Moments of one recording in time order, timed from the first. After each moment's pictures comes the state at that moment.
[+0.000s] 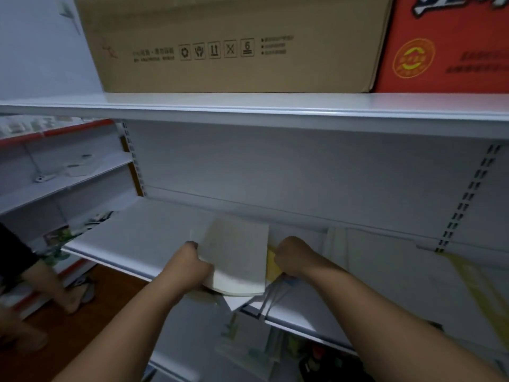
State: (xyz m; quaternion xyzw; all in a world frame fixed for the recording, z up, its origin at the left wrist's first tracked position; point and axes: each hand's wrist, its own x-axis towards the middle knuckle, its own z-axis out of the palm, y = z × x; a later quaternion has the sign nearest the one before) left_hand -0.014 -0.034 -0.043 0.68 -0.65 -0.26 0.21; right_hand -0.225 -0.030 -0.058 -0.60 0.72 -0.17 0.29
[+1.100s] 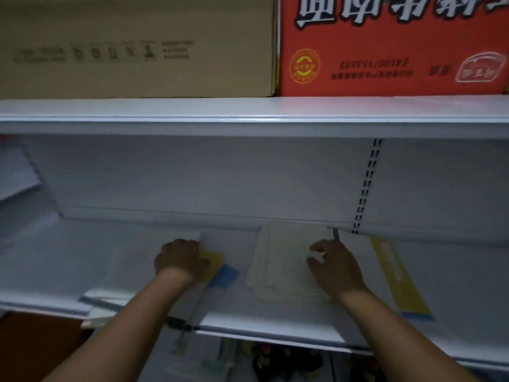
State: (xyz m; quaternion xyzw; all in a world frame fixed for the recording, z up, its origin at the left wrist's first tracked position) left_hand -0.130 -0.049 -0.054 0.63 -0.75 -0.15 0.10; right_hand -0.376 0.086 -0.075 -0.47 0.80 -0.36 0.10
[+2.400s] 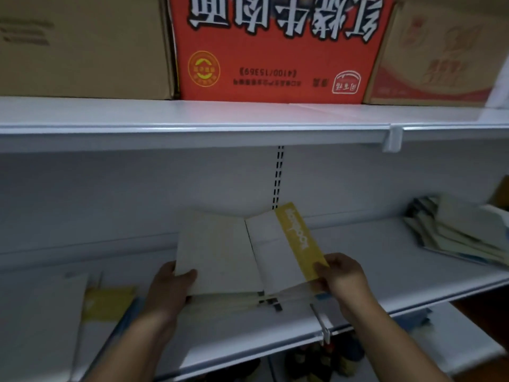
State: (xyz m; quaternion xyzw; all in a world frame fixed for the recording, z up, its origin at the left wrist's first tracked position) left_hand -0.232 0.002 -0.070 0.46 -0.59 -0.59 0.32; right_hand -0.447 0.182 -0.072 -0.15 0.76 -0.61 0.17
